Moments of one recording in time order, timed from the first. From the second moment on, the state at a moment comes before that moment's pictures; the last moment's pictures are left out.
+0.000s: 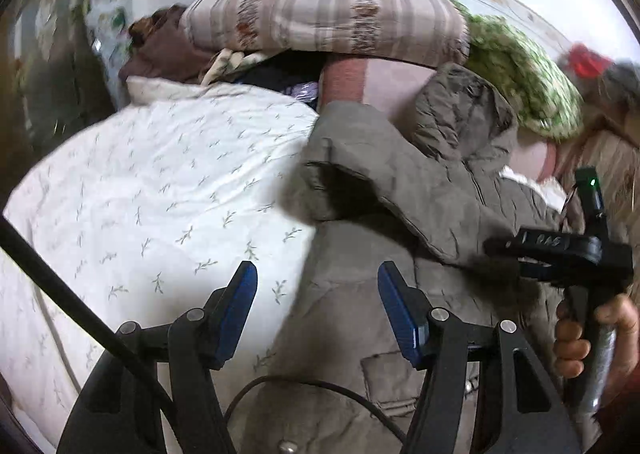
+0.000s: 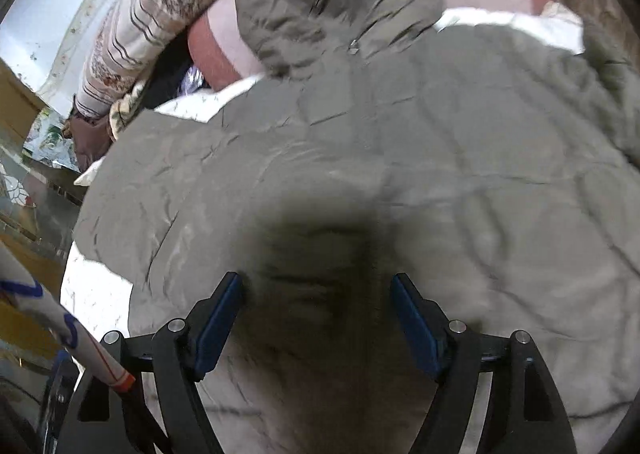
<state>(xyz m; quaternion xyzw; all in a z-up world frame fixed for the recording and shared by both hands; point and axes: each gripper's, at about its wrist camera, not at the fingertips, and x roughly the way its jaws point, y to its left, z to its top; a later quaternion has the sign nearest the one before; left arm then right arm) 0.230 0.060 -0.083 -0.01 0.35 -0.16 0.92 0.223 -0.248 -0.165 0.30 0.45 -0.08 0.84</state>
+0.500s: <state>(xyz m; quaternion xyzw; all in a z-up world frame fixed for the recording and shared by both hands) 0.251 0.088 -0.099 -0.09 0.41 -0.15 0.90 0.222 -0.341 -0.105 0.11 0.47 -0.29 0.82</state>
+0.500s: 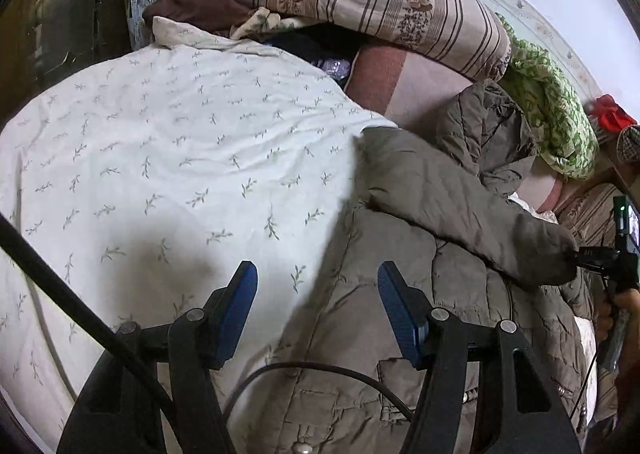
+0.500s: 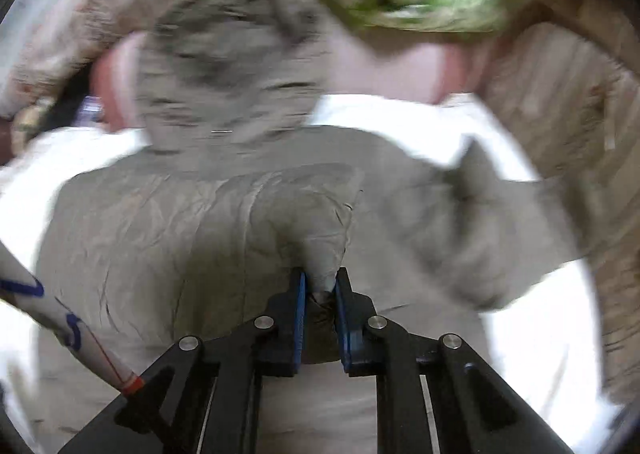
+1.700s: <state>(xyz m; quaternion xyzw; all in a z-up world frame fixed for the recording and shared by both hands) 0.176 -0.014 -0.112 0.09 0.39 -0.16 0.90 -0.019 -0.503 -0.104 0.19 0.41 -0.45 0.77</state>
